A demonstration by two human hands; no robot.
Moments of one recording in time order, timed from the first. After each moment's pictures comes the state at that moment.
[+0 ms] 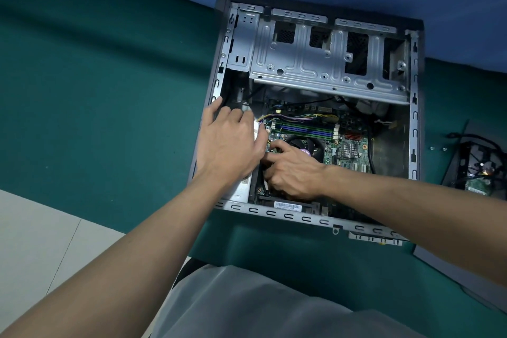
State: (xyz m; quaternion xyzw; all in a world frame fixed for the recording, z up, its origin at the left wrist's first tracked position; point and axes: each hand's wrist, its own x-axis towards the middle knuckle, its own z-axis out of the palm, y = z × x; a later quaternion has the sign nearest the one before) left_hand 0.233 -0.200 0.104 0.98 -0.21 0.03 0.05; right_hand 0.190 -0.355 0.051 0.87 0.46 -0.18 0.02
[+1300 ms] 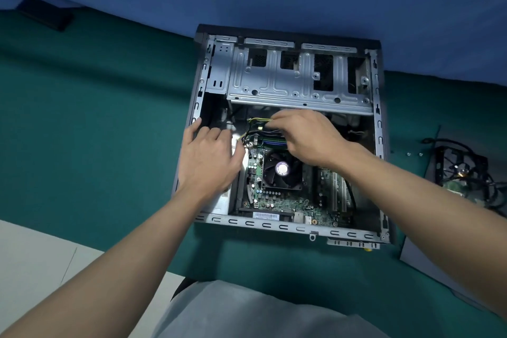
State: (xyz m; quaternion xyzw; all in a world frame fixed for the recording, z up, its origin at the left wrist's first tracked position) left_hand 0.230 -0.200 0.103 0.98 -0.21 0.03 0.05; right_hand 0.220 -0.405 0.128 0.98 0.11 -0.10 -0.15
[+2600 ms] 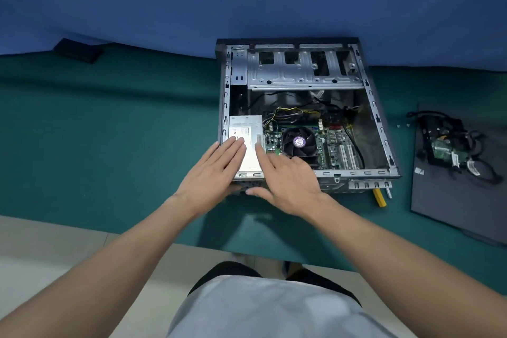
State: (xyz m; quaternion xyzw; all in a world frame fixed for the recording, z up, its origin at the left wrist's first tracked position) left_hand 0.182 -0.079 0.109 0.86 -0.51 -0.04 -0.01; right_hand 0.096 -0.261 0.106 1.00 0.03 -0.04 -0.01
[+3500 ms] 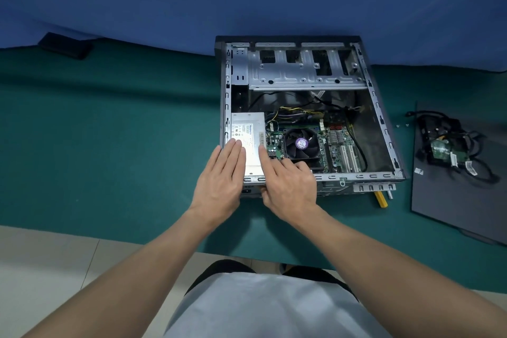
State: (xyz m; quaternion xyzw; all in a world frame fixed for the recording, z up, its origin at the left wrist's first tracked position) left_hand 0.168 -0.094 0.091 0.90 -0.44 0.06 0.04; right_hand 0.097 -0.245 0.088 1.00 -0.07 0.03 0.02
